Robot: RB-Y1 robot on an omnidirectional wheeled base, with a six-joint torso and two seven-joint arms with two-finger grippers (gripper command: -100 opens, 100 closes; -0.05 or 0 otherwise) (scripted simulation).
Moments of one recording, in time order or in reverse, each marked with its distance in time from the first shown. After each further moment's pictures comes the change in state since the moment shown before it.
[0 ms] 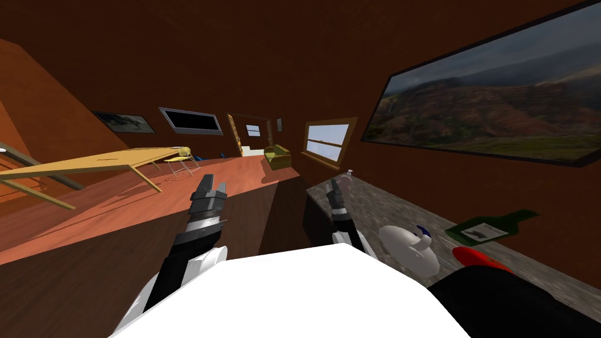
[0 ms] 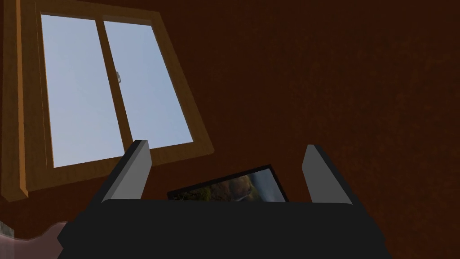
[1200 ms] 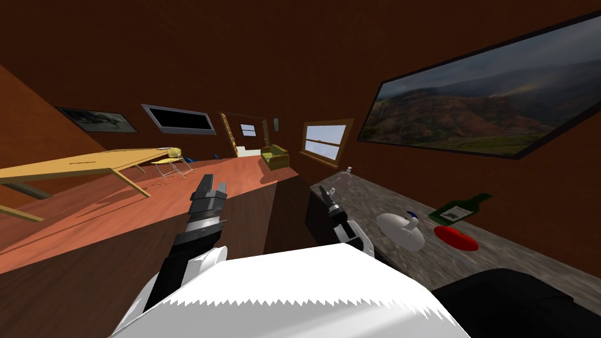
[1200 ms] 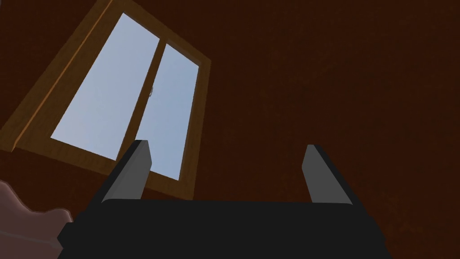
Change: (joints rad) left arm 0.000 0.000 0.000 0.000 0.000 0.000 0.000; right arm -0.191 -0.192 -0.008 0.322 0.214 0.109 0.124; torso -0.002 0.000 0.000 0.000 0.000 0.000
